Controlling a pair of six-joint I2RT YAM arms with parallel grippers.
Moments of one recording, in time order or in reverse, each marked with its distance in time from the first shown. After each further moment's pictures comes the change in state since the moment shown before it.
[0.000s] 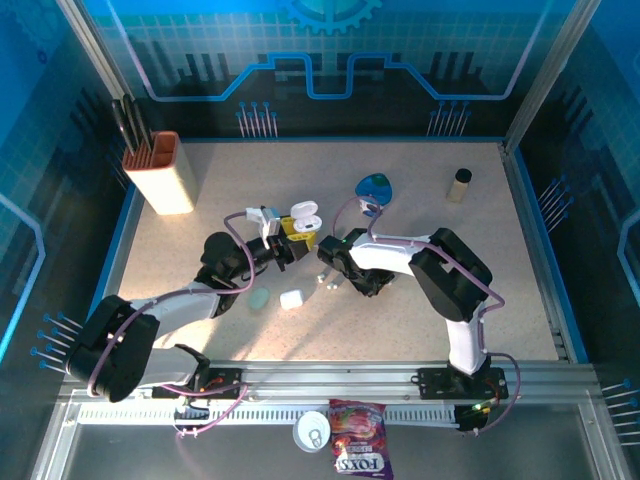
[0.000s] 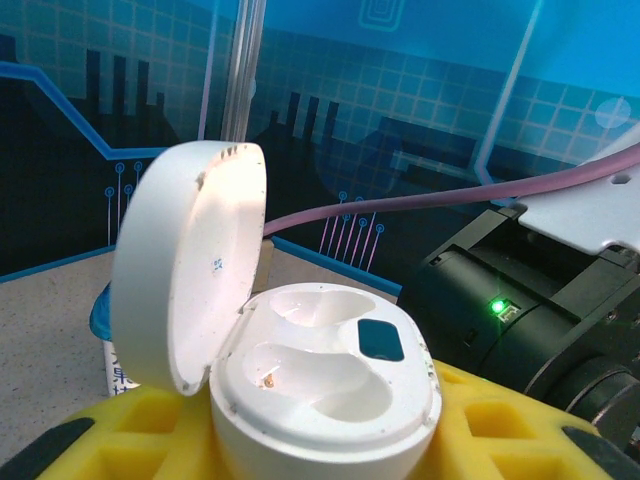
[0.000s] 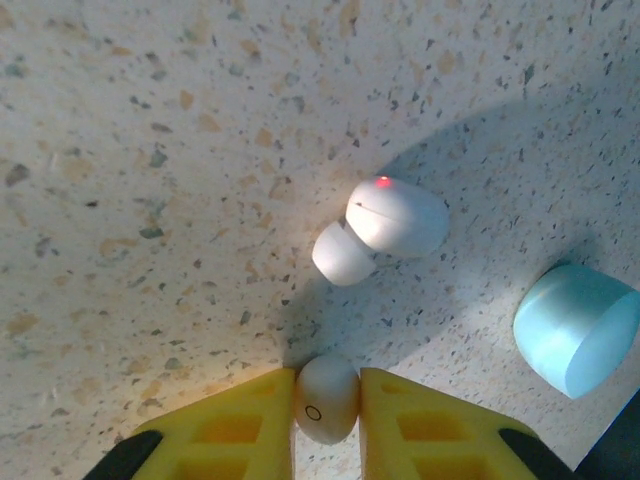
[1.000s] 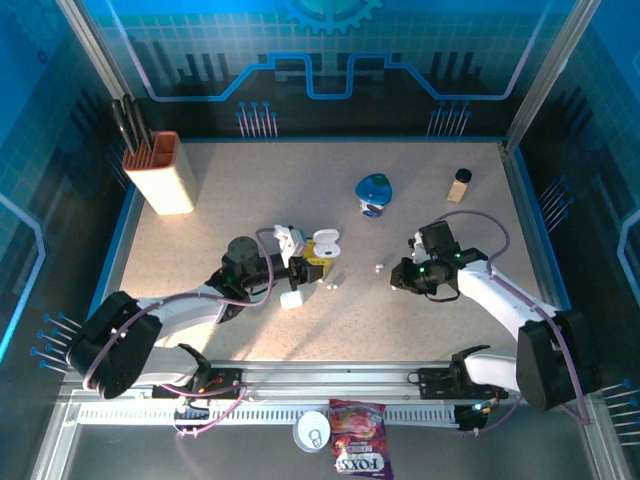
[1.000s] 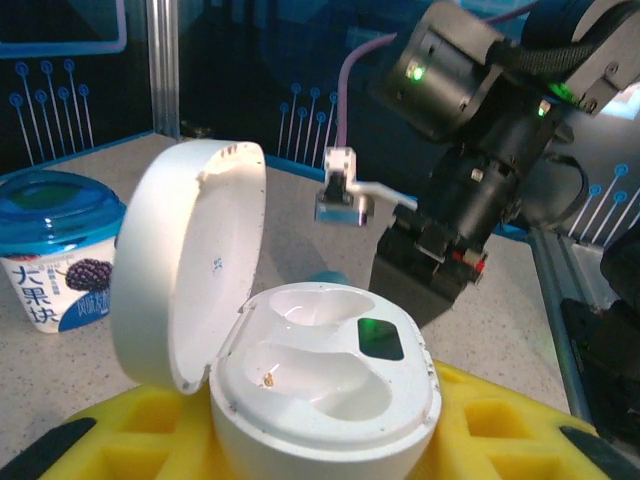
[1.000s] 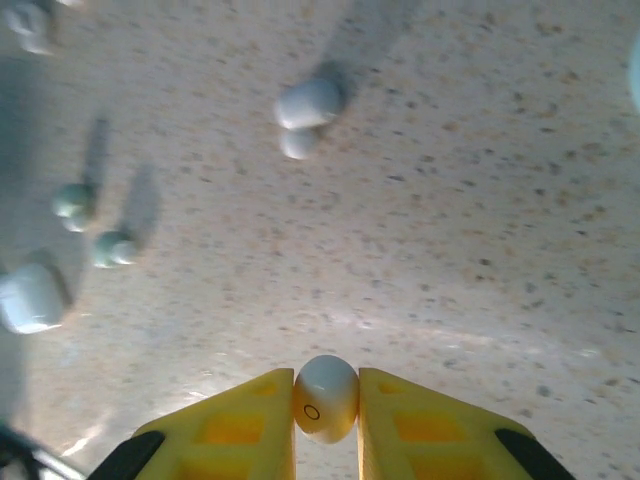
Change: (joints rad) left arm -0.144 0.028 0.002 -0.214 -0.012 0.195; right arm -0.534 -0.736 -0.568 0.480 -0.911 0.220
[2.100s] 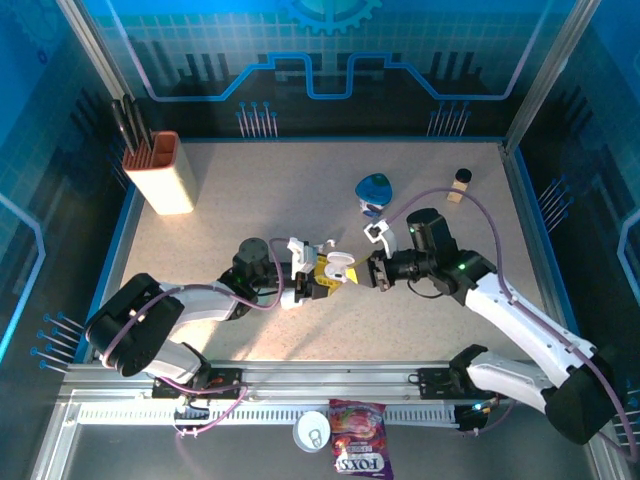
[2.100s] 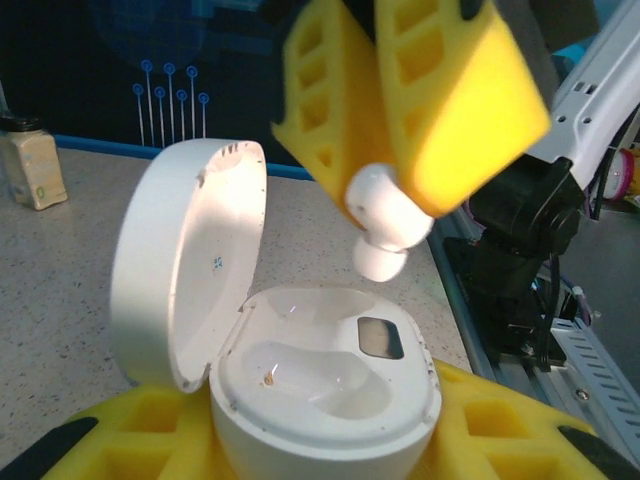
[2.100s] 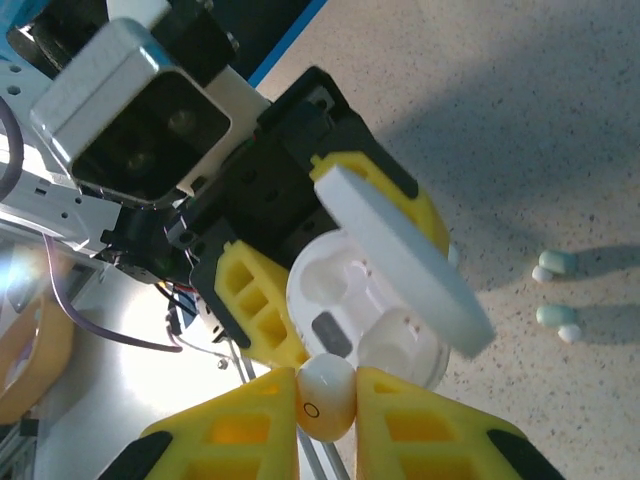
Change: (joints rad) left arm -0.029 0.133 0.012 0.108 0.270 0.074; right arm 0.277 -0.179 0.165 0.137 -0.319 -0.297
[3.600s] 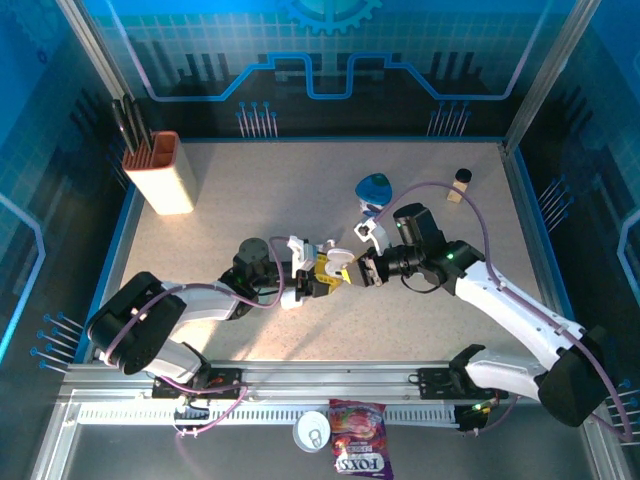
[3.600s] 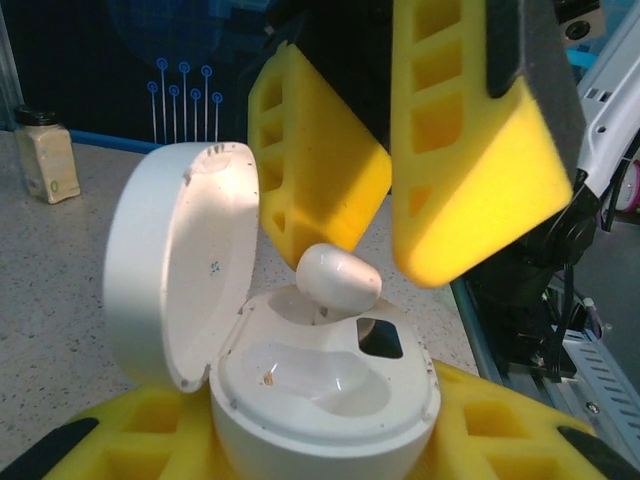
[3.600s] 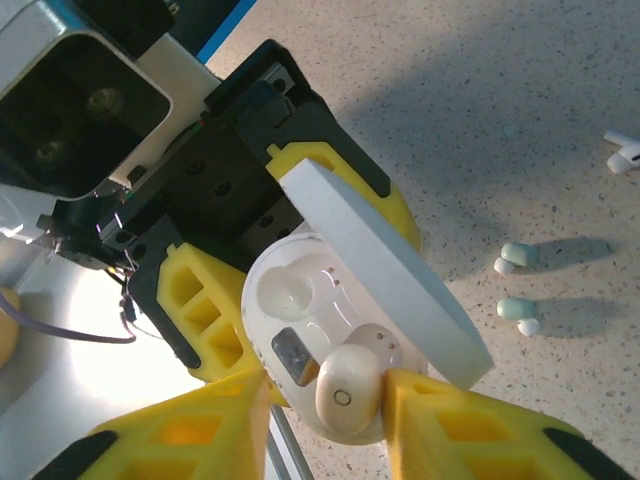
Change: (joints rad) left arm 0.000 0.013 0.000 0.019 -0.031 -0.032; right arm 0.034 0.090 0.067 -0.073 0.094 -0.071
